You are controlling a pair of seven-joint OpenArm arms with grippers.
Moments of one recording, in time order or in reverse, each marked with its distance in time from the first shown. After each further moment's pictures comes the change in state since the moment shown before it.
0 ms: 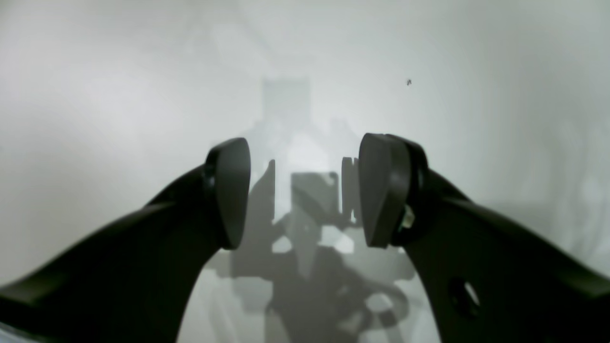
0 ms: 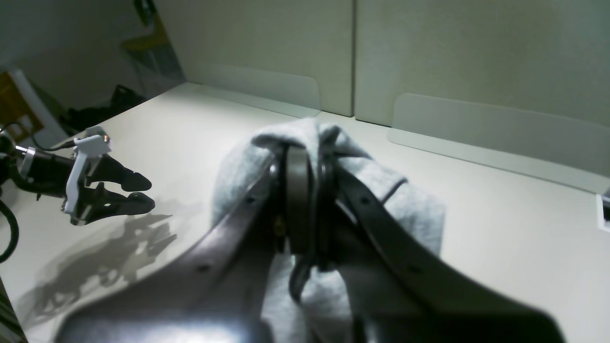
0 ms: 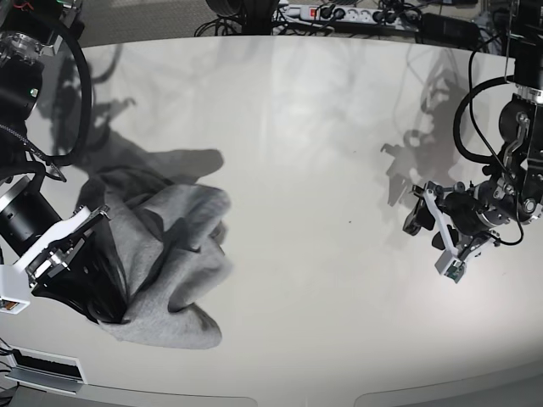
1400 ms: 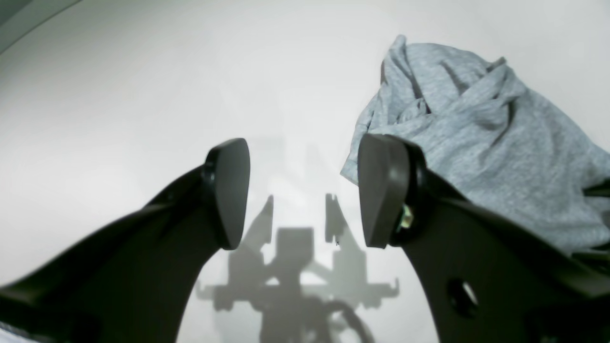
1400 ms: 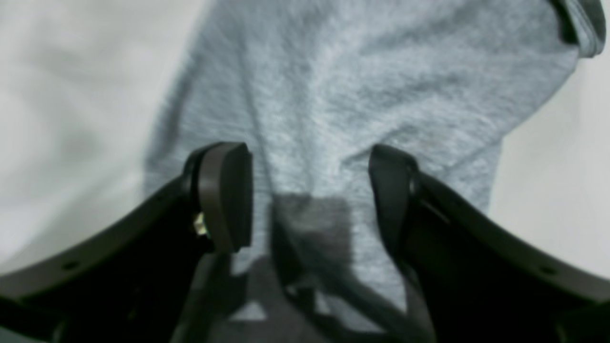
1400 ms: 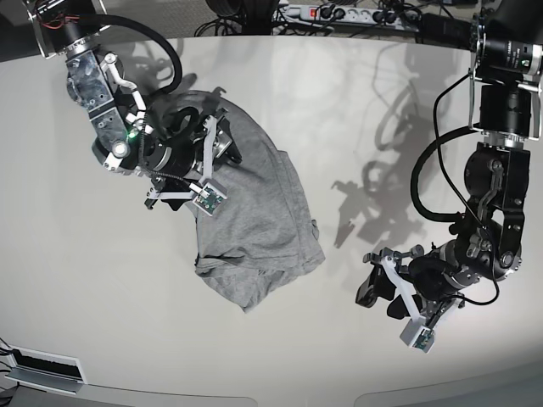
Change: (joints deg) left arm -11.6 10.9 -0.2 0.0 -1.5 0.4 1.6; right arm 0.0 1.7 -41.5 -27.1 -45.1 -15.7 7.2
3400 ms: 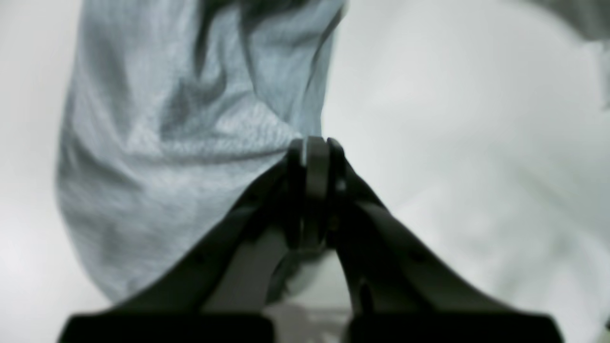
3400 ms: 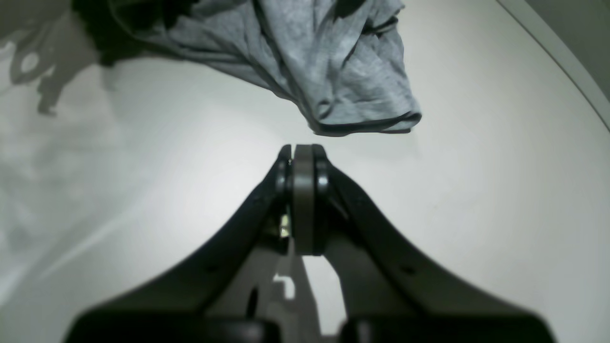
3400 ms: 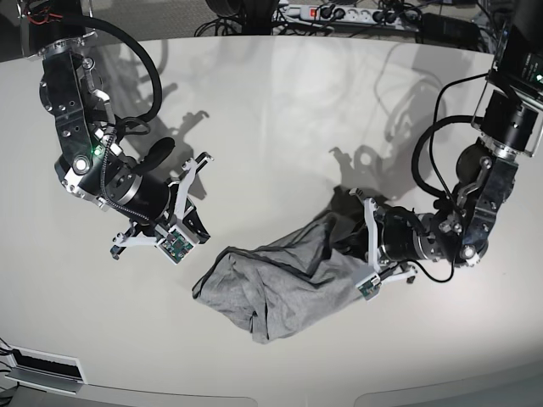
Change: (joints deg) left arm -3.8 -5.7 19.8 -11.7 -2.1 -17.5 -8.9; right arm 0.0 0.5 9.6 12.8 -0.2 2.2 2.7
